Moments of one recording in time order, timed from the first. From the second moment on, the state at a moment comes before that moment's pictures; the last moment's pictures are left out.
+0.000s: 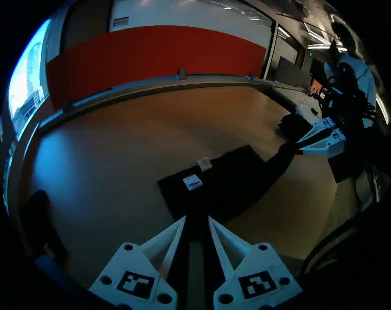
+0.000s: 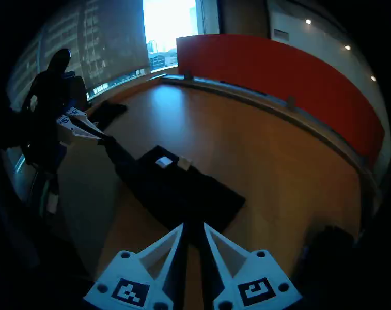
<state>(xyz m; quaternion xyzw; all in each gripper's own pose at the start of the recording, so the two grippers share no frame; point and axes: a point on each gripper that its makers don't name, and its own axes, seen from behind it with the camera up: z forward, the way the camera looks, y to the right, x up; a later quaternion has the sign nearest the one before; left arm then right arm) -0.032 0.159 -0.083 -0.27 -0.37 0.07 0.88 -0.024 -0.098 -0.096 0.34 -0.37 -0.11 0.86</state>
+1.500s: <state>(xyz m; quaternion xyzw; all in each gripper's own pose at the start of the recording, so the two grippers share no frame) -0.109 0.157 -0.012 -0.23 -0.40 0.09 0.88 -0.089 -0.105 -0.030 0.28 -0.41 -0.08 0.86</state>
